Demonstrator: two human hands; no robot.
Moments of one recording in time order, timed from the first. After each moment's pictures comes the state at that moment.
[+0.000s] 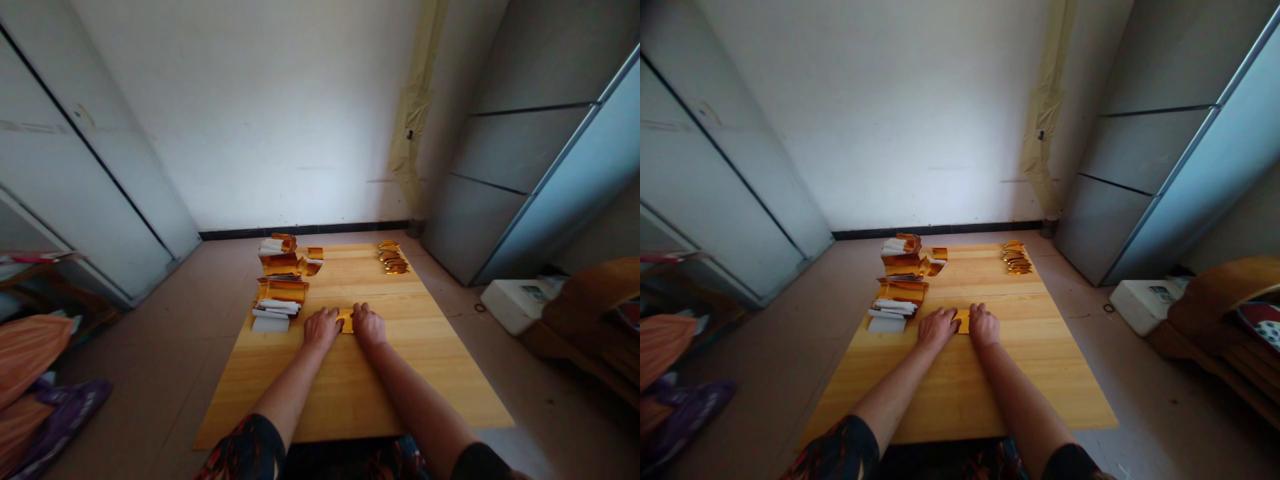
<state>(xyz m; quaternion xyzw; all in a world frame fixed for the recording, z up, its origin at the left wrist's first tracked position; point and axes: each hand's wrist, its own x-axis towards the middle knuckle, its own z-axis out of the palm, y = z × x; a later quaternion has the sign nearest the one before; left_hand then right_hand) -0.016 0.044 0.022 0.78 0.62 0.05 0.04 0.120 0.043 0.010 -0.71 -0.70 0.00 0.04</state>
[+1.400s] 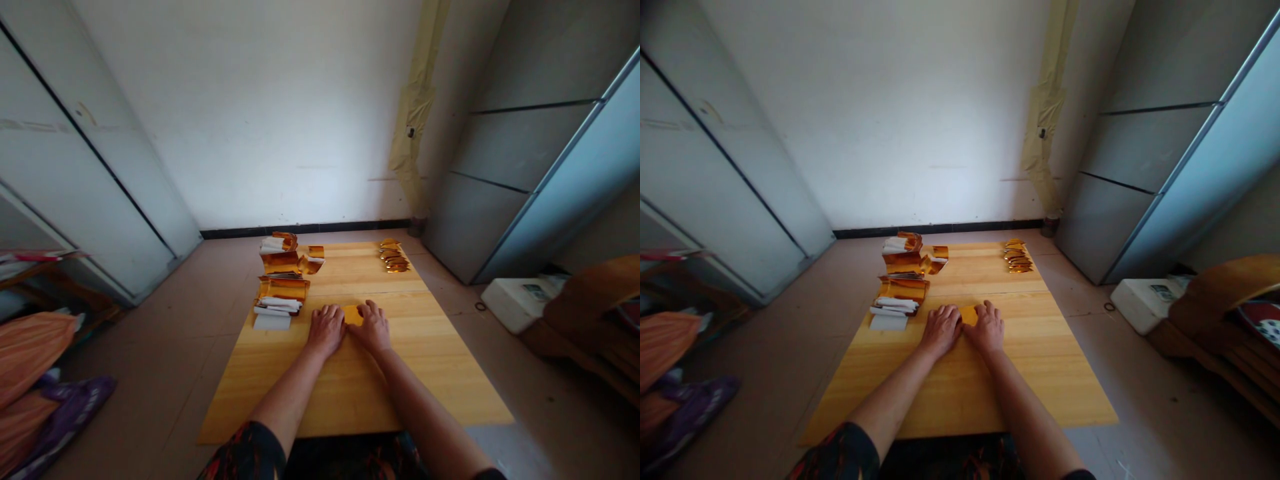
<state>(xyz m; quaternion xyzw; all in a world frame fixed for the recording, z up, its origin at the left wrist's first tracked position) -0.015 0.032 0.017 0.84 0.53 0.12 -0.01 0.125 0.021 0.018 -0.74 -0.63 0.12 0.21</state>
